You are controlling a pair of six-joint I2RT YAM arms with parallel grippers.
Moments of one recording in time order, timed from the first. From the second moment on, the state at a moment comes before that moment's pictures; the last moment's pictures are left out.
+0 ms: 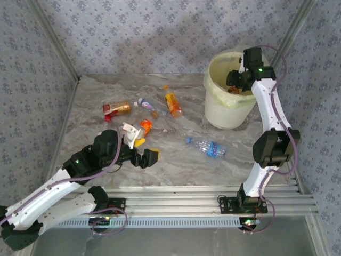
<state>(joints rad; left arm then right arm) -0.89 0.73 0.84 -0.58 0.12 -0.38 0.03 1.81 1.90 -0.96 0.01 0.19</state>
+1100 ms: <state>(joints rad) -0.84 0.94 0.97 -0.79 -0.03 -0.33 0.13 0.99 1.28 -0.75 -0.22 0.33</state>
